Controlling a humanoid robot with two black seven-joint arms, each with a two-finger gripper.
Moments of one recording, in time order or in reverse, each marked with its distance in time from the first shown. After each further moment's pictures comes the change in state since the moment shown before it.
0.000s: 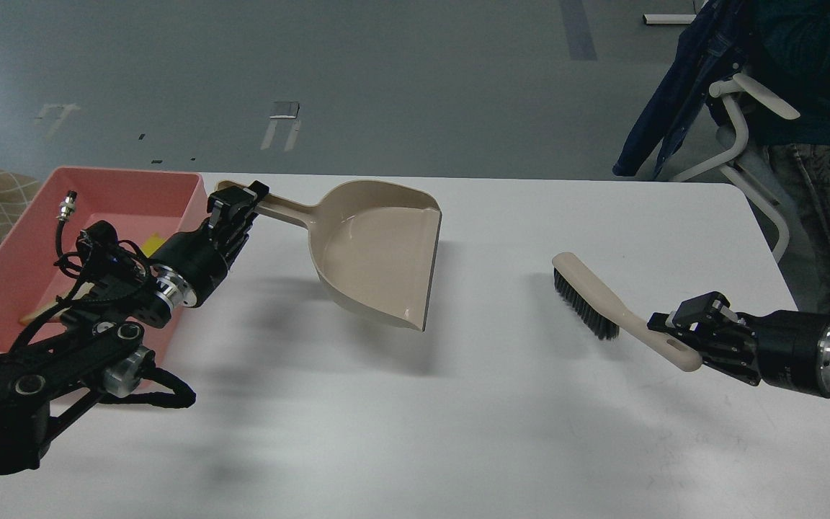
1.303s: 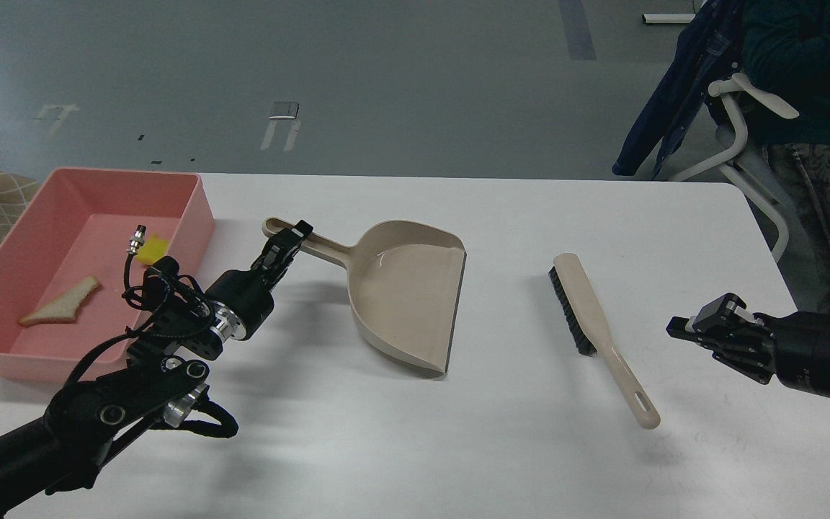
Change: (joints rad) left arm 0.008 -0.136 0.059 0.130 0.186 0.052 -0.028; right arm -0.010 -0.026 -0.009 0.003 0.003 -0.004 0.032
